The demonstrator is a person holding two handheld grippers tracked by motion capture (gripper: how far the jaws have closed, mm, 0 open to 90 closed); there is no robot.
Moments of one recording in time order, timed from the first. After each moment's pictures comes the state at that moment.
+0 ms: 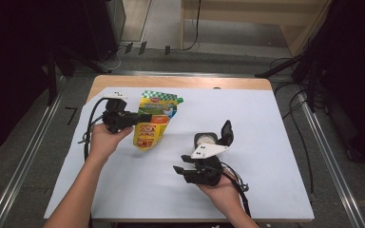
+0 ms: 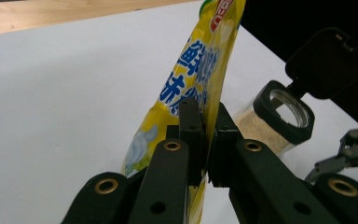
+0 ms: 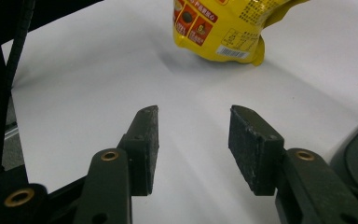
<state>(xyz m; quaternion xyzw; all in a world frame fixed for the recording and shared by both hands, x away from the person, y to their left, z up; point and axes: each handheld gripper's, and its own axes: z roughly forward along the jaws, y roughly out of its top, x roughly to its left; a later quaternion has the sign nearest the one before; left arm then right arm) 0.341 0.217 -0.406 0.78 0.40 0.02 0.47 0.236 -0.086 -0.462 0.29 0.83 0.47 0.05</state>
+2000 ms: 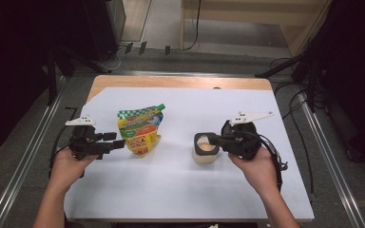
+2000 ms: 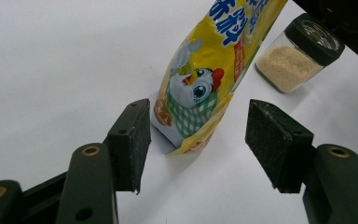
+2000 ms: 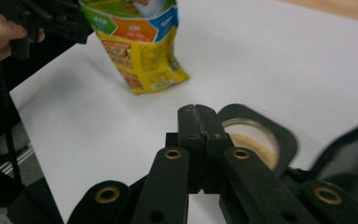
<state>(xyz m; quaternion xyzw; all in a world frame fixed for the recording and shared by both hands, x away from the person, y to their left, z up) 0.279 0.285 -0.426 0.78 0.45 0.04 0.43 0.273 -0.171 -0.379 0.37 0.81 0.46 0.04</state>
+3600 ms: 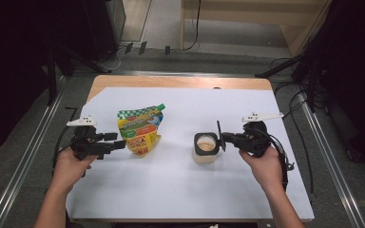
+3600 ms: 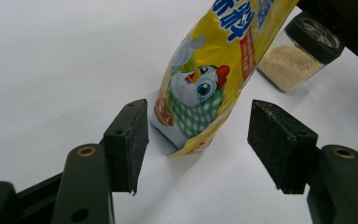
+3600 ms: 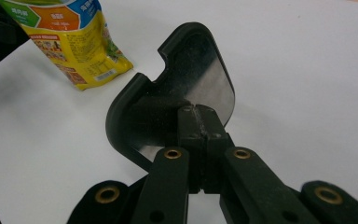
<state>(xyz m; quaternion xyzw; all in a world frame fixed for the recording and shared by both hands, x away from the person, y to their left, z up) 0.283 0.286 -0.433 0.78 0.44 0.04 0.44 0.292 -0.197 -0.413 0.43 0.79 0.44 0.05</state>
